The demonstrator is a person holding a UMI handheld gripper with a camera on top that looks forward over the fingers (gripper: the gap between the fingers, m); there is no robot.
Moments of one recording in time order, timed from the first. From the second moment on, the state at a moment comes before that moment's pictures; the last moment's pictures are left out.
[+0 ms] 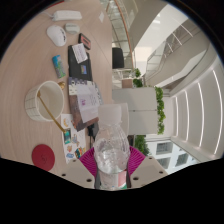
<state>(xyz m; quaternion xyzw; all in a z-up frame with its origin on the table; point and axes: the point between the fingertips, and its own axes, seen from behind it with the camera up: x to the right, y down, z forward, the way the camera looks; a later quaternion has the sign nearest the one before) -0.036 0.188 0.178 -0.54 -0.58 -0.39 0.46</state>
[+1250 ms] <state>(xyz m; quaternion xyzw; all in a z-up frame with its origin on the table) -0.014 0.153 0.077 -0.79 -0.14 0.15 0.57</state>
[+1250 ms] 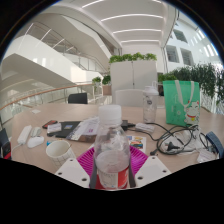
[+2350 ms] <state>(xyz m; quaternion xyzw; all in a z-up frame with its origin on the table) 0.044 -0.102 0.206 -0.84 -0.11 0.08 0.53</state>
